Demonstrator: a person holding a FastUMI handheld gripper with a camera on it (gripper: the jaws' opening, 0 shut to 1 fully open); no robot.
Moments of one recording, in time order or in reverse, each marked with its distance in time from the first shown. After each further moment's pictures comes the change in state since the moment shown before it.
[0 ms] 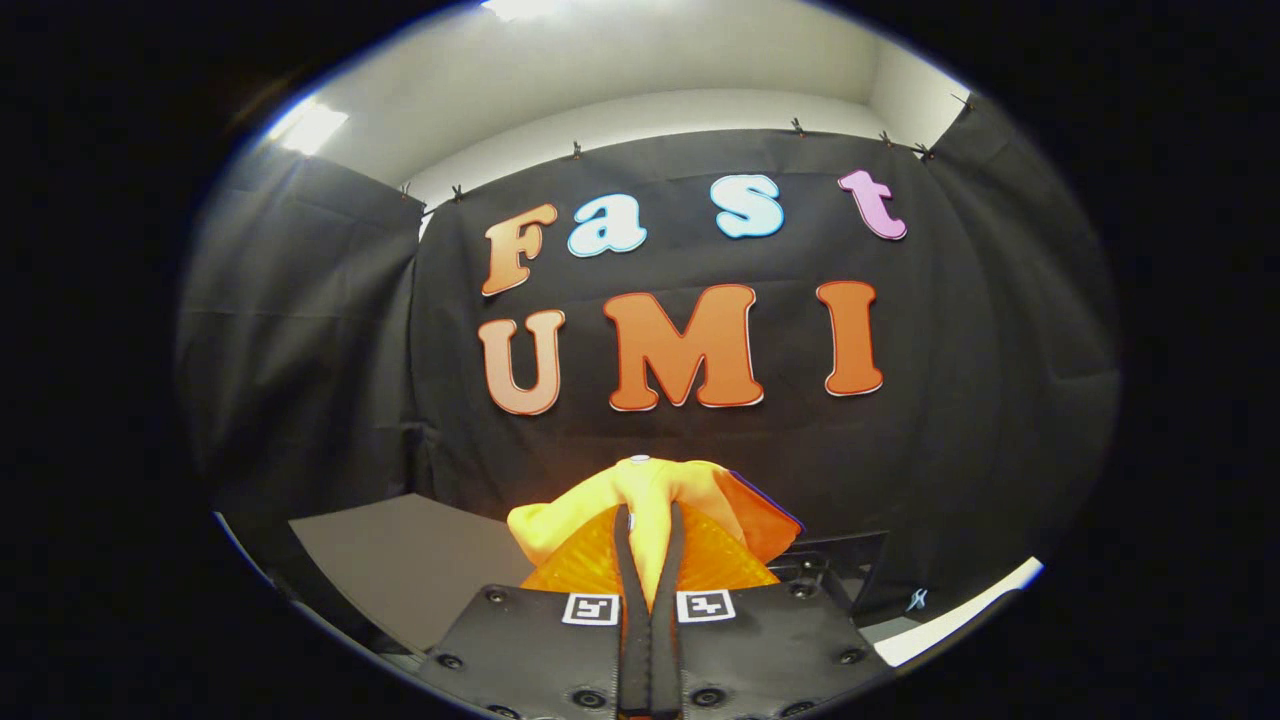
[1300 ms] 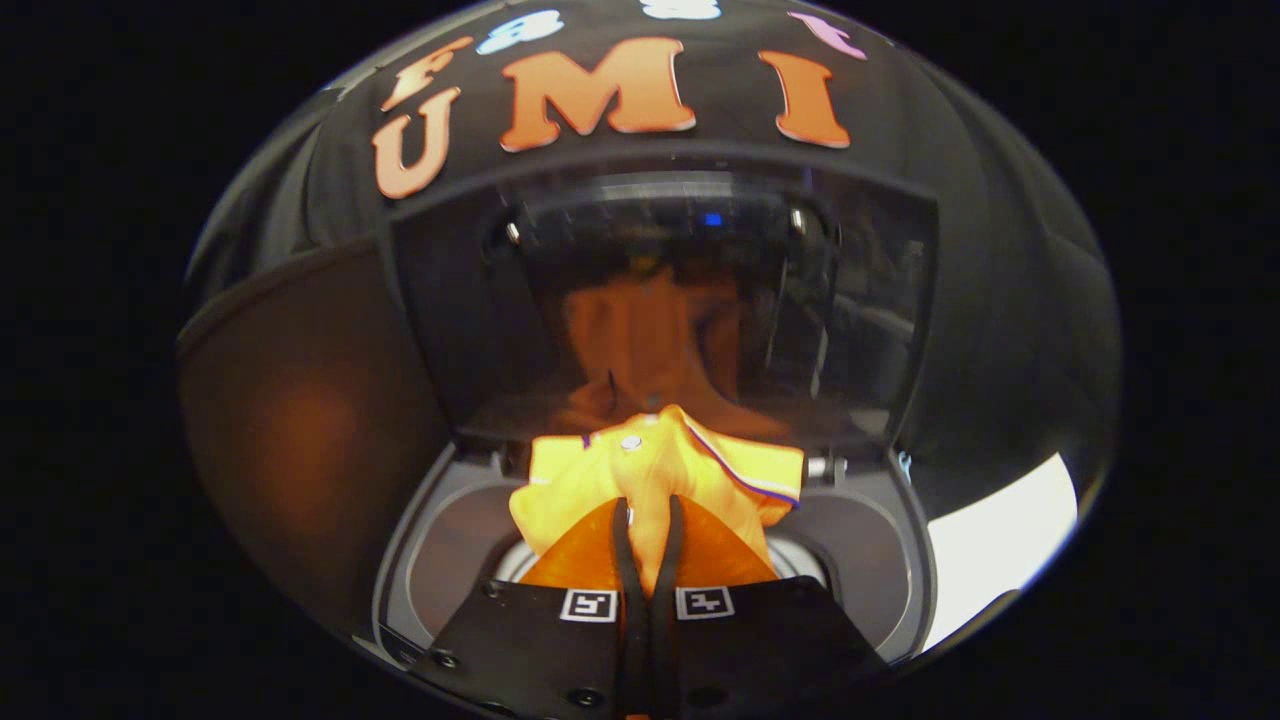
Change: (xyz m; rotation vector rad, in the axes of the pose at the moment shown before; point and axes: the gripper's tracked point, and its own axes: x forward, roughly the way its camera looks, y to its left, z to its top) arm 0.091 -0.092 -0.358 0.127 0.595 -0.171
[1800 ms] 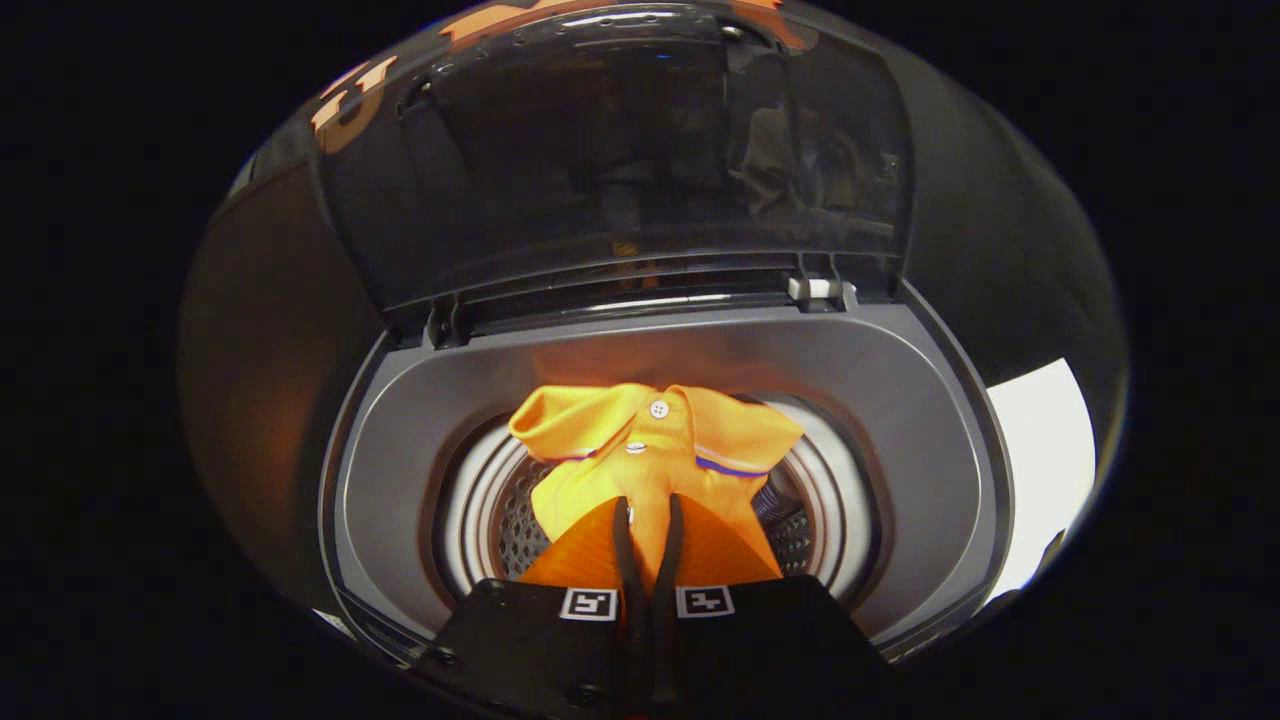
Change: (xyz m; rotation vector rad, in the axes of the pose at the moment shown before) arm 0.010 -0.012 -0.079 0.084 0.218 -0.055
